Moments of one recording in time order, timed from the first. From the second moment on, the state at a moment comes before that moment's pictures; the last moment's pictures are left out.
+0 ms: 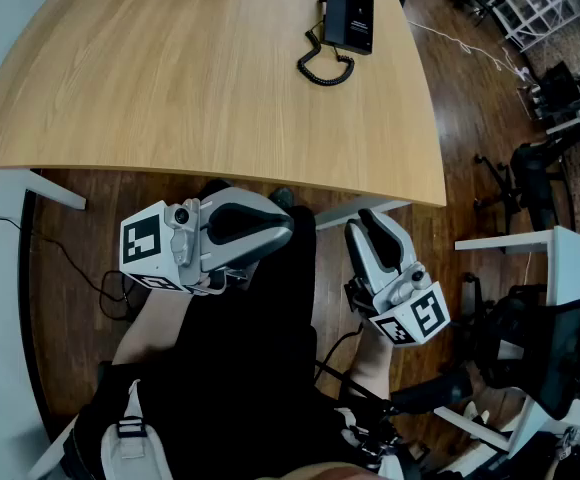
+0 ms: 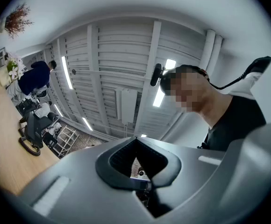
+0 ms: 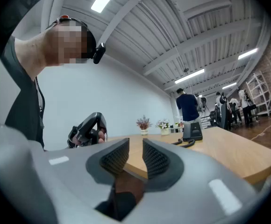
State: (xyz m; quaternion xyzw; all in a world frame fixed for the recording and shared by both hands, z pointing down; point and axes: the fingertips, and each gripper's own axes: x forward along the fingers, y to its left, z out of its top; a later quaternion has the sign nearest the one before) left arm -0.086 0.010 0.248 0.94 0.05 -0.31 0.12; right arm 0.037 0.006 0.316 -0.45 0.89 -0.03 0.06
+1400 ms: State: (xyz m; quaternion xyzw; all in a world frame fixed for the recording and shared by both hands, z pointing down) left arm 0.007 -0.289 0.239 0.99 -0.05 -0.07 0.14; right arm 0.116 -0.192 0.270 -0.48 0.87 0.07 -0.05
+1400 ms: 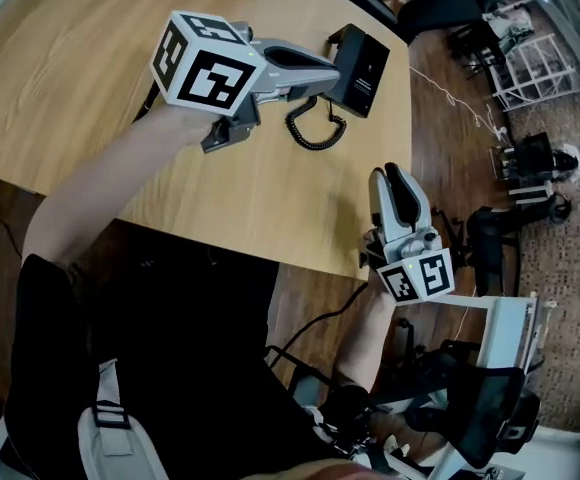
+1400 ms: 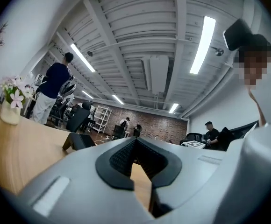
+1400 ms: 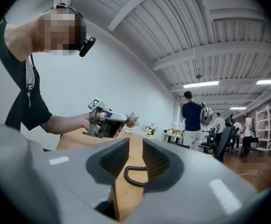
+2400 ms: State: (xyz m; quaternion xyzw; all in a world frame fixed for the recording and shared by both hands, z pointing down) left arm 0.098 -0.468 0.342 0.95 -0.13 0.03 0.28; right arm 0.187 -0.382 0.291 -0.58 0.81 0.09 -0.05
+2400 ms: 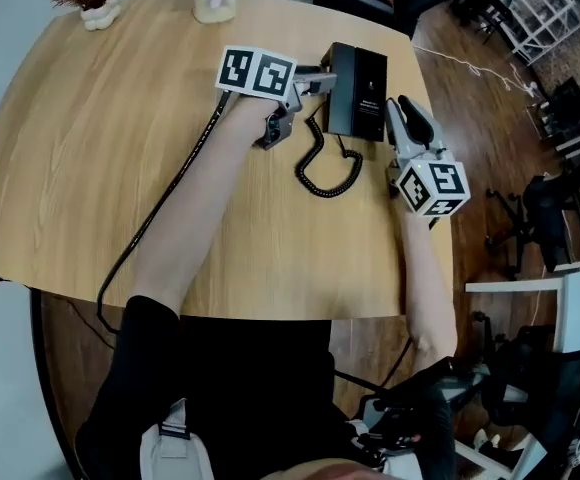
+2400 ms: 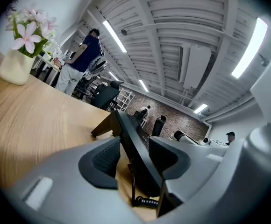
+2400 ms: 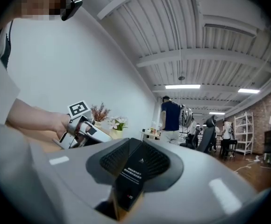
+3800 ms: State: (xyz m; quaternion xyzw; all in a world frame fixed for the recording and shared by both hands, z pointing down) left arm 0.129 -0.461 0.367 0.92 -0.11 0.15 0.34; right arm 0.177 -0.365 0.288 -0.56 0.82 0.09 -0.05
